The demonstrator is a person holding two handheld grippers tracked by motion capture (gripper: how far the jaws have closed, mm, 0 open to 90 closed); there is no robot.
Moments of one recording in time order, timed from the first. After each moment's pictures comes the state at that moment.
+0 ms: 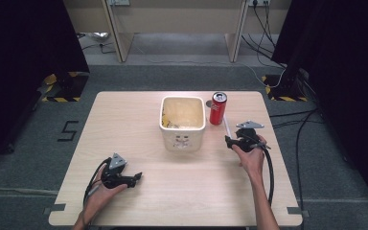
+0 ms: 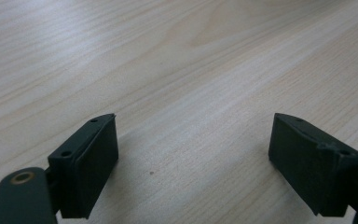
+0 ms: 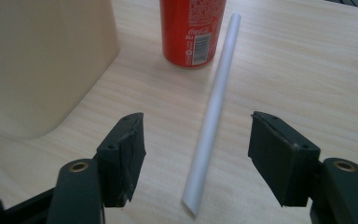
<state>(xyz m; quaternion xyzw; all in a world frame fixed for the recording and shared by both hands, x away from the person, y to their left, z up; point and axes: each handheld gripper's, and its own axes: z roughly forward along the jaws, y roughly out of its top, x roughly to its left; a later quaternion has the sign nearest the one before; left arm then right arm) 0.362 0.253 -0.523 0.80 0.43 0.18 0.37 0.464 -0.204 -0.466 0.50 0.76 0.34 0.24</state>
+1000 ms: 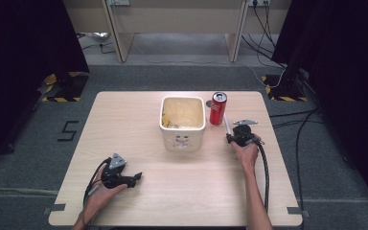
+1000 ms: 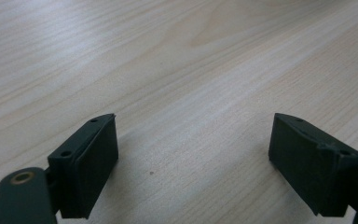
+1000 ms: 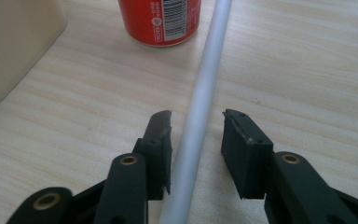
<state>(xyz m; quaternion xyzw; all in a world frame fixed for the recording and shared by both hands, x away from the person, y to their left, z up) 0.362 0.253 -0.523 0.80 0.43 0.18 0.37 0.505 -0.206 -0.506 0.53 0.76 0.31 0.22</state>
